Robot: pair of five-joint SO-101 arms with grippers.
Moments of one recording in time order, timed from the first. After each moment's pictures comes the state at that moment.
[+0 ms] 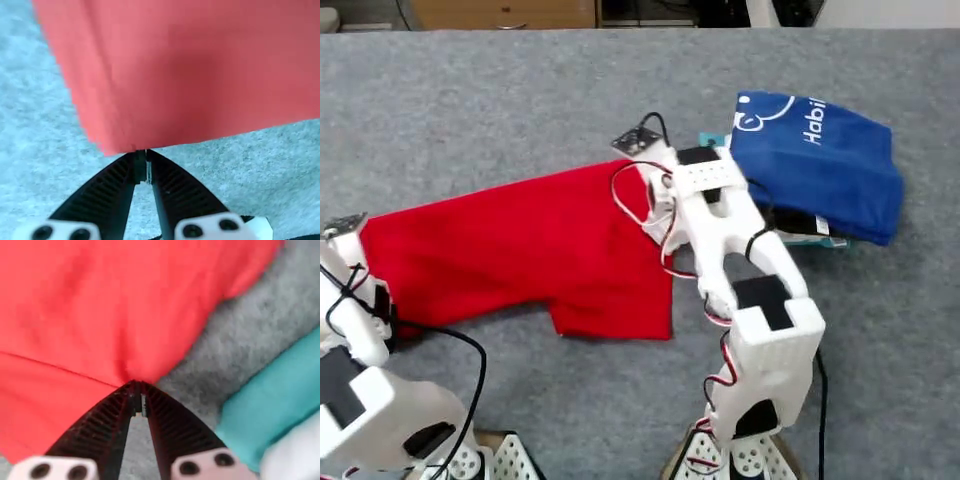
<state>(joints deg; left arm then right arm) -47.1 0.0 31.6 76.6 -40.0 -14.9 21.7 7.8 69.7 19.6</state>
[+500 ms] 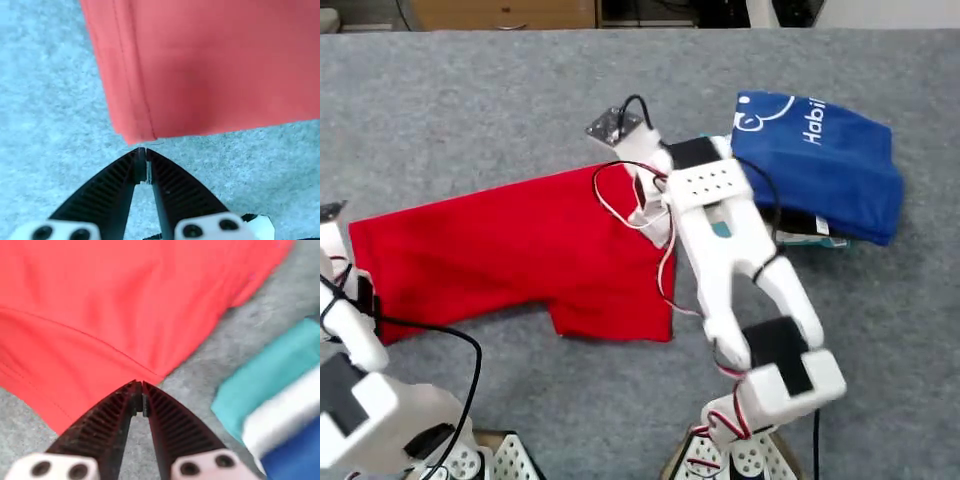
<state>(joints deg) -48.4 -3.3 25.6 82.1 -40.5 -20.4 3.9 7.8 77.4 21.5</state>
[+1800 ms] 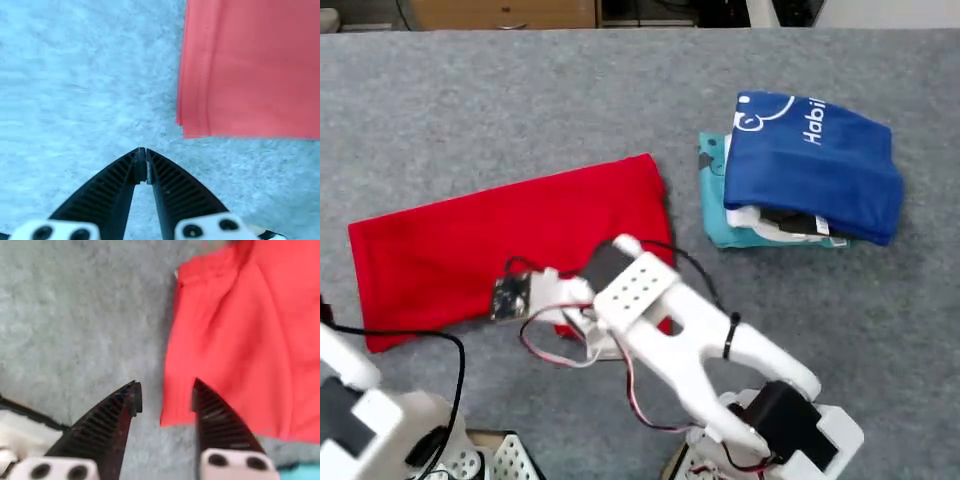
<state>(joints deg) -59.6 -8.2 23.2 80.4 -44.1 -50.2 -11.7 35.6 76.5 36.9</state>
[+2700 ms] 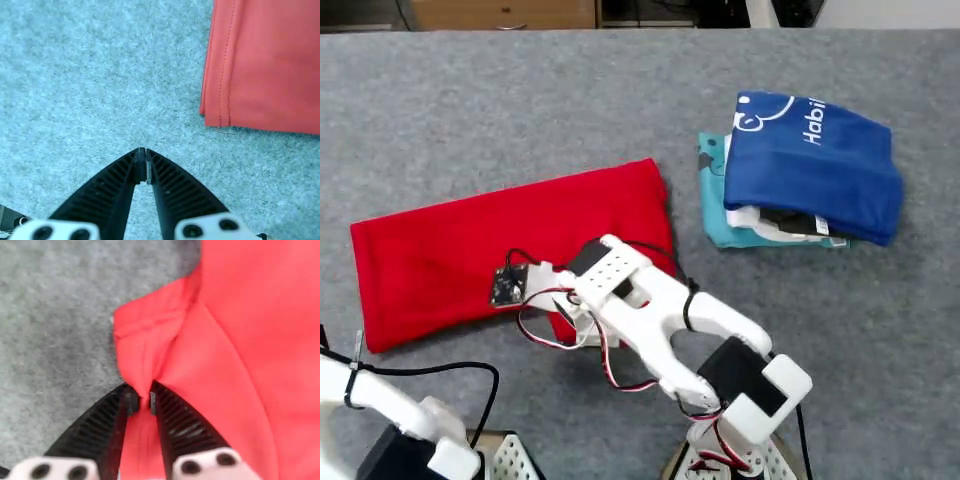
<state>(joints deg) -64.4 -29.6 37.3 74.5 -47.7 -47.1 6.8 33.5 62.5 35.3</state>
